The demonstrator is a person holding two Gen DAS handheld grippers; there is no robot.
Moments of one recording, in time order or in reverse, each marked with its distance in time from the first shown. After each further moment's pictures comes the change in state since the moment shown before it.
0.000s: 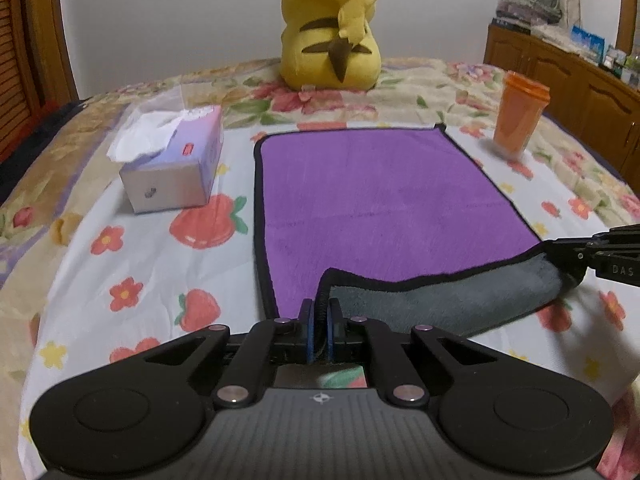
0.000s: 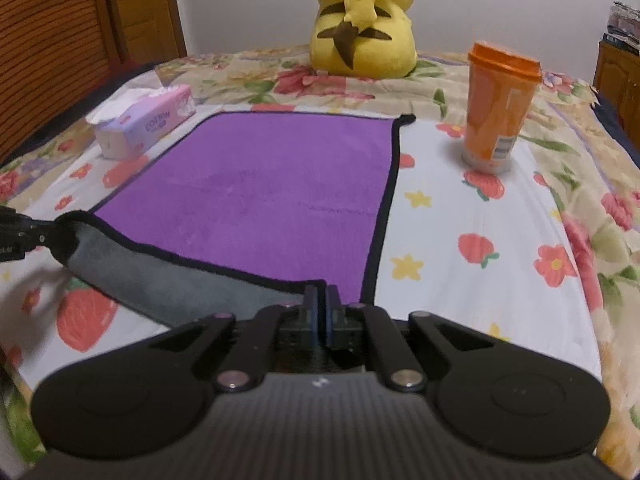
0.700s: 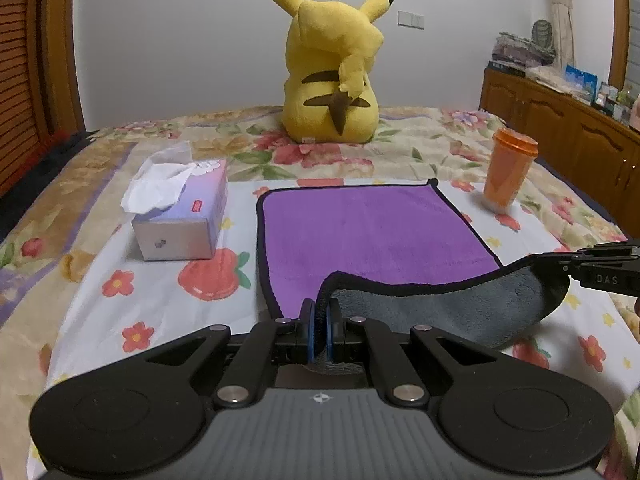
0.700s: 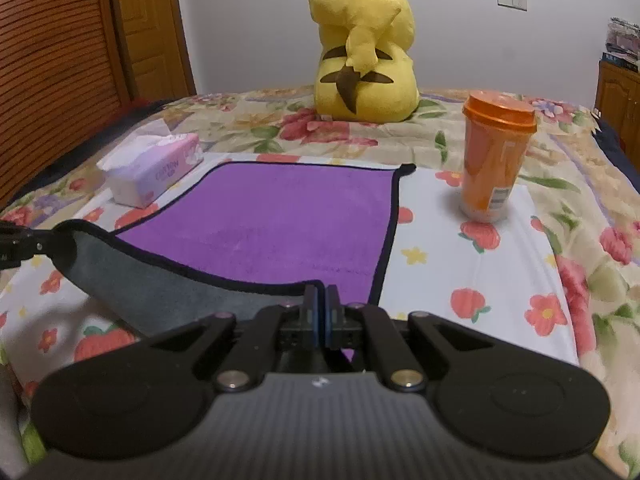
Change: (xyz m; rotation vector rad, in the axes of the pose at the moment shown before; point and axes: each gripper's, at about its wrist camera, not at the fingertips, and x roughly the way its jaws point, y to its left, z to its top) left arm -0.027 0.000 0.016 -0.024 -0.133 -0.010; right arm -0.014 -0.010 0.021 0.005 -0.105 0.035
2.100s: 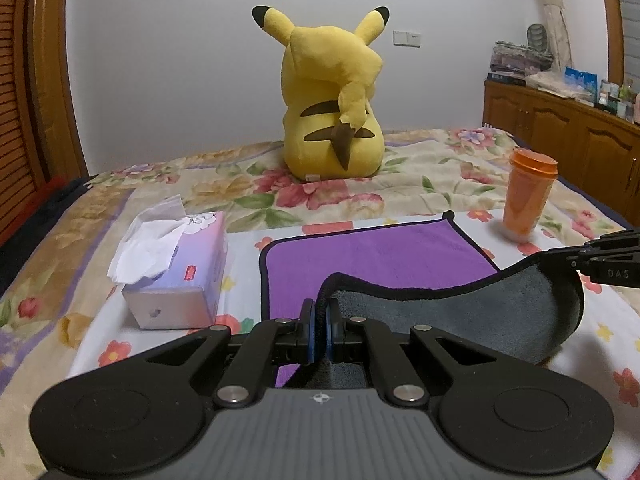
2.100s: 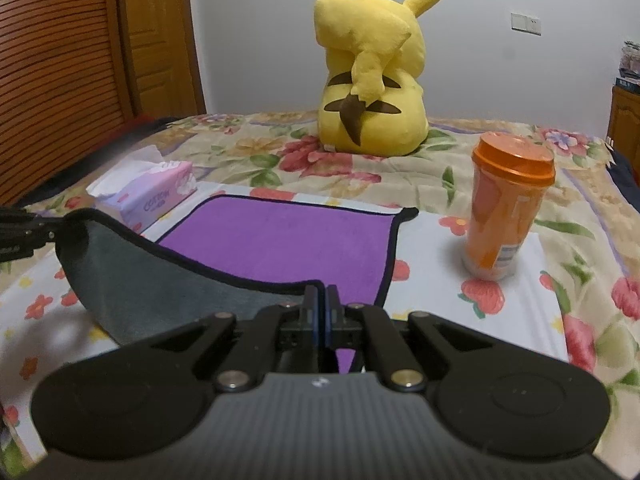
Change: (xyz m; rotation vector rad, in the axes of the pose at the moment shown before) left arm 0.037 -0.003 0.033 0.076 -0.088 0.038; right arm 0.026 -0.016 0.029 -0.050 -0.064 0.028
